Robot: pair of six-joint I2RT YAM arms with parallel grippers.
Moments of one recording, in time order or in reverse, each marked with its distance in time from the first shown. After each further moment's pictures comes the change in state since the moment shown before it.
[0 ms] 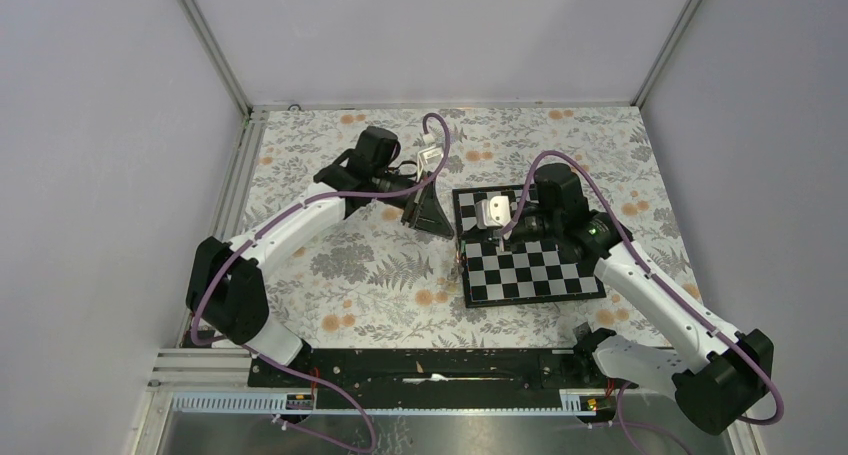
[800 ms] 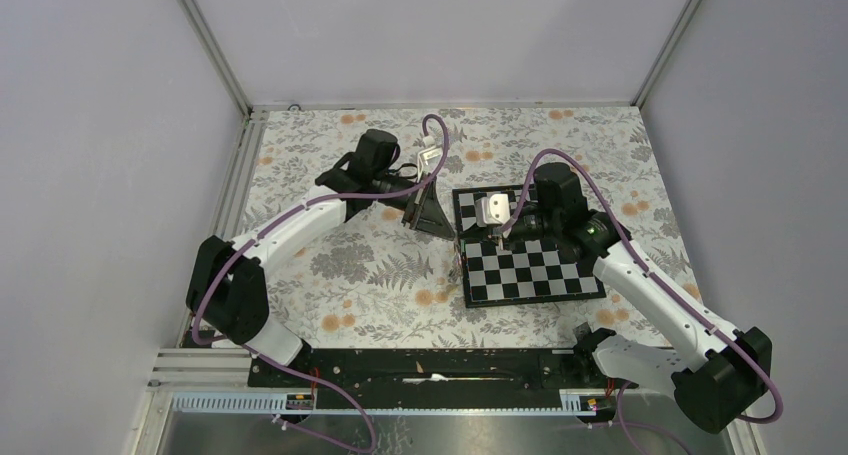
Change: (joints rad) left arm 0.000 0.000 -0.040 0.089 0.022 -0.098; right arm 0.000 0.008 -0.004 0.033 -0.011 0.027
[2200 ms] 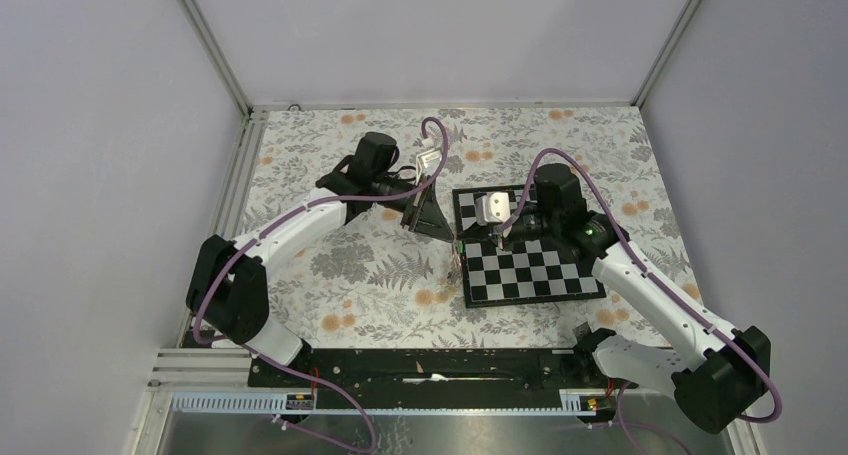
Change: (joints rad) left arm 0.003 0.000 -0.039 0.055 0.029 0.004; right arm 0.000 0.000 -0.023 0.056 -0.021 0.052
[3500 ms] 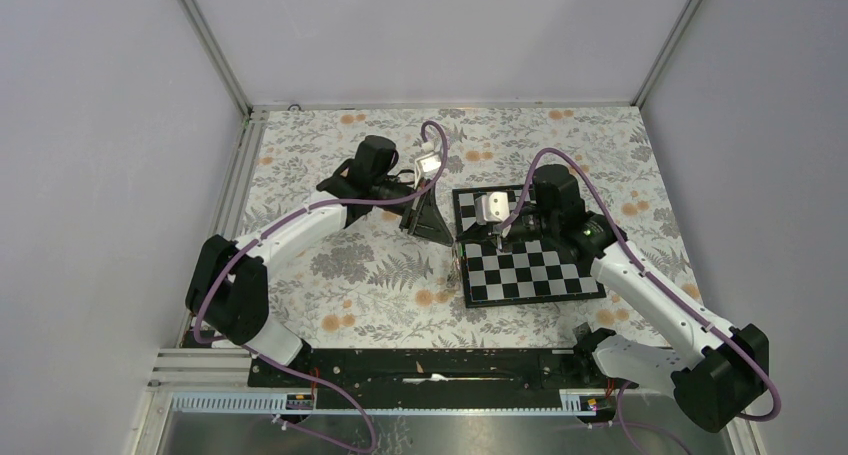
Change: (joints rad) left arm -0.001 -0.003 -0.036 0.054 0.042 0.003; right arm 0.005 0.006 -0.013 0.024 -0.016 0.031
